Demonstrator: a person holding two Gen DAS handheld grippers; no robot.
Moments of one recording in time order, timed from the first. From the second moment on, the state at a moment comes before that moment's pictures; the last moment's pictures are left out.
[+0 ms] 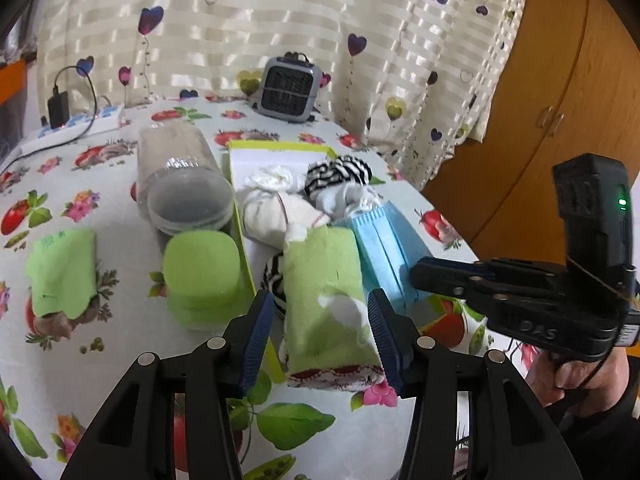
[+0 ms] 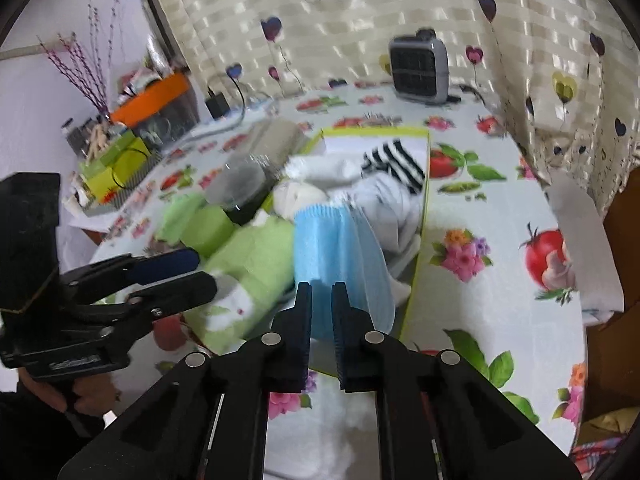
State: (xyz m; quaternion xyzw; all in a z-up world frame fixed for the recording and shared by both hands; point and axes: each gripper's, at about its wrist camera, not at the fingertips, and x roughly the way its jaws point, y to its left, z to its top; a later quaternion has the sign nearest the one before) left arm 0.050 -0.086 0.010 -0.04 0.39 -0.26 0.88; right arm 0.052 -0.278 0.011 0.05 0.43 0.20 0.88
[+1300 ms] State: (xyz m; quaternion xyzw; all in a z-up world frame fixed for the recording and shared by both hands) left arm 0.043 -0.051 0.031 -0.07 0.37 -0.20 0.90; right arm 0.037 -0.261 0.043 0.04 0.39 0.19 0.90
